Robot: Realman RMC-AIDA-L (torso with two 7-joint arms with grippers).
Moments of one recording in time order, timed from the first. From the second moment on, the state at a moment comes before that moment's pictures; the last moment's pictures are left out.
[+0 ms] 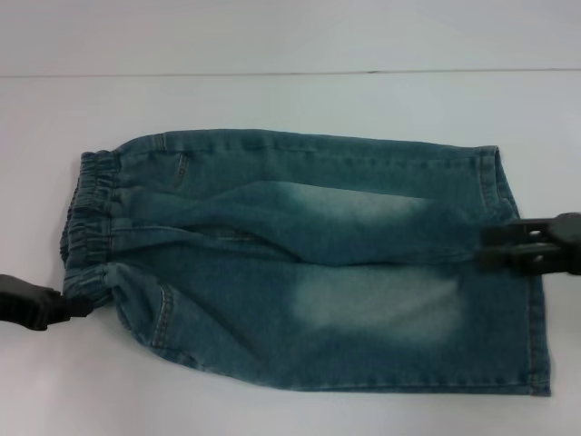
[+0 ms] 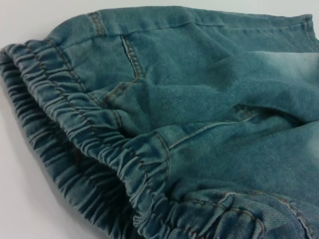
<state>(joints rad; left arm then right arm) -0.47 -2.05 0.55 0.93 2.53 1.61 -1.89 0.55 1.95 -0.49 -0.68 -2.23 -1.87 1.78</state>
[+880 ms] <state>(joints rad) -0.51 -2.04 0.54 0.93 2.53 1.63 -1.91 0.60 1.82 -0.71 -0.70 -2.57 -1.94 1.96</state>
